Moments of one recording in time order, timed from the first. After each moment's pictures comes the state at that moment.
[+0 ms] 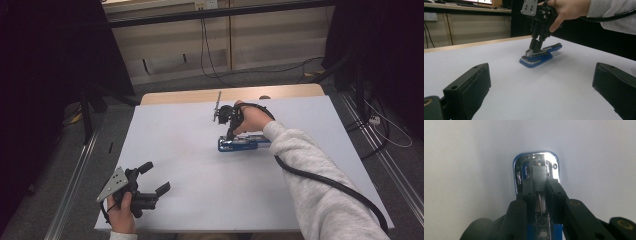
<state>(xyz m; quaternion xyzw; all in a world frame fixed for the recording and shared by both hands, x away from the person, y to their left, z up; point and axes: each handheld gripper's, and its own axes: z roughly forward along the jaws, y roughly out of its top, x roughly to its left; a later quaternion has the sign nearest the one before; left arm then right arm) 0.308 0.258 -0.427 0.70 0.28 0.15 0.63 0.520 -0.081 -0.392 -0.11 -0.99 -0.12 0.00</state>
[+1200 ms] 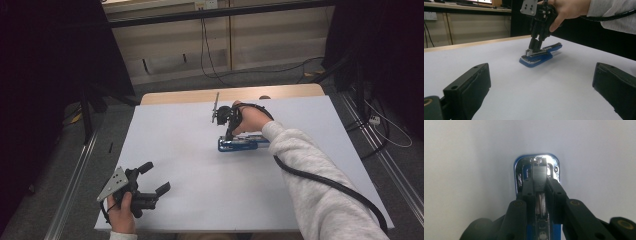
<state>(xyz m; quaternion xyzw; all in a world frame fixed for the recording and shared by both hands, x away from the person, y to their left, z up) 0.308 0.258 -0.427 0.70 0.28 0.15 0.63 0.519 -0.076 -0.391 -0.09 -0.99 -0.11 0.00</state>
